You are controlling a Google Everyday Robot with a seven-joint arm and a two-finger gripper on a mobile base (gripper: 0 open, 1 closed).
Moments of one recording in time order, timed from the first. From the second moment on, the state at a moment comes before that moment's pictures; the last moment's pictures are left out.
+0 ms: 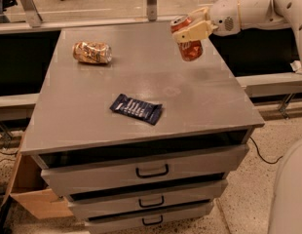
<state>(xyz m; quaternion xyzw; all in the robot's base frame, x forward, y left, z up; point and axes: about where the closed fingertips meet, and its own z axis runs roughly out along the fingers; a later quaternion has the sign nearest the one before) 0.711 -0.104 0.966 -0.51 0.65 0.30 0.48</state>
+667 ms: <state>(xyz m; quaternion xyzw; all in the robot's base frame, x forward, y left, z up) 0.688 -0.106 0.963 -0.55 0.59 0.33 0.49</state>
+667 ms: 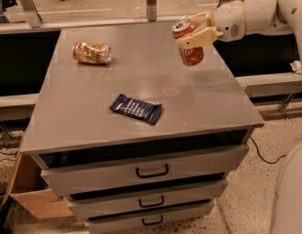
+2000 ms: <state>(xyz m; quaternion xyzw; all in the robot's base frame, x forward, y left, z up) 0.661 -0.140 0.943 -0.49 0.50 0.43 0.57</state>
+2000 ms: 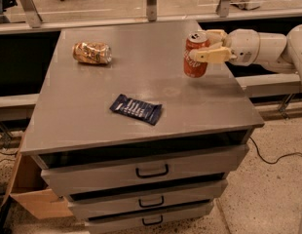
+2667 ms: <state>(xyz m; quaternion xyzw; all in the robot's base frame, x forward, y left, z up) 0.648 -0.148 0.930 -0.48 0.49 0.44 0.57</state>
